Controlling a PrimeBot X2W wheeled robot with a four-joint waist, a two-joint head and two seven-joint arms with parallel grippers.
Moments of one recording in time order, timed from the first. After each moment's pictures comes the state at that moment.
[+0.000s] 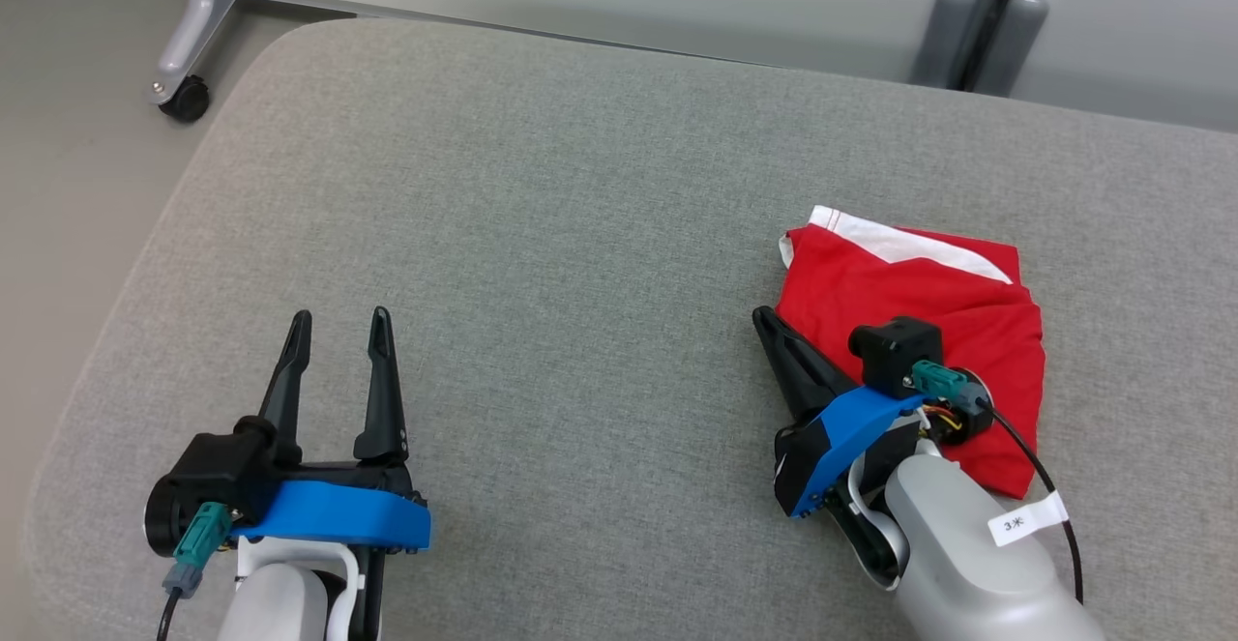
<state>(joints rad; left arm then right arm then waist) -0.18 0.05 -0.06 0.25 -0.24 -0.10 -0.26 -0.59 -0.05 0.42 0.82 0.35 0.13 -0.26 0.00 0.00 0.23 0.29</state>
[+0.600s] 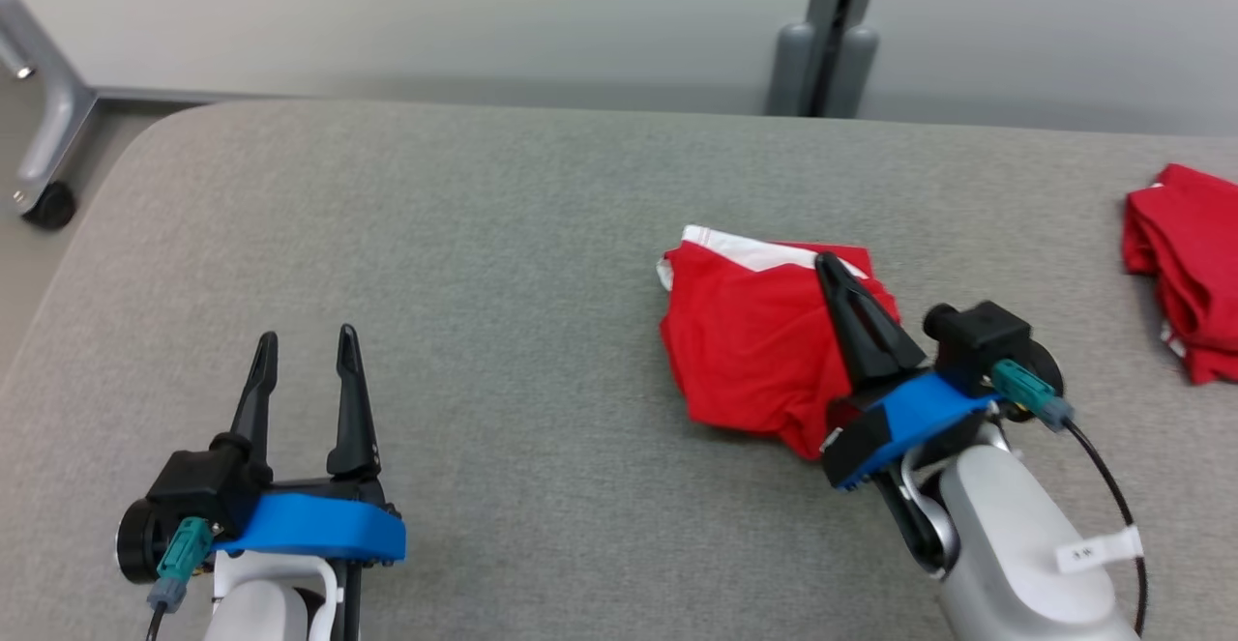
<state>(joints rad) -0.16 0.05 -0.01 0.27 -0.20 -0.09 -0.26 -0.48 -0.05 0.24 0.55 0.20 0.13 -0.26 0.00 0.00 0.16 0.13</state>
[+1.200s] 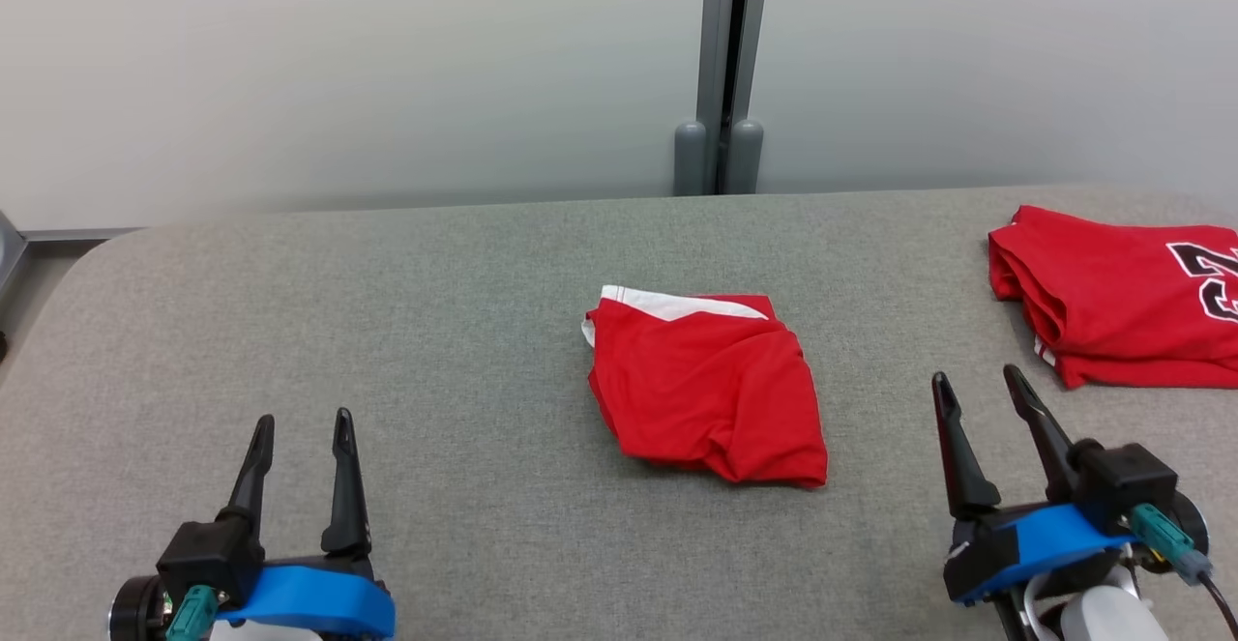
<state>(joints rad) -0.05 0.05 0.02 0.28 -0.14 -0.10 -0.26 -0.17 -0.09 0.00 0.35 0.12 0.13 -0.26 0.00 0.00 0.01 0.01</state>
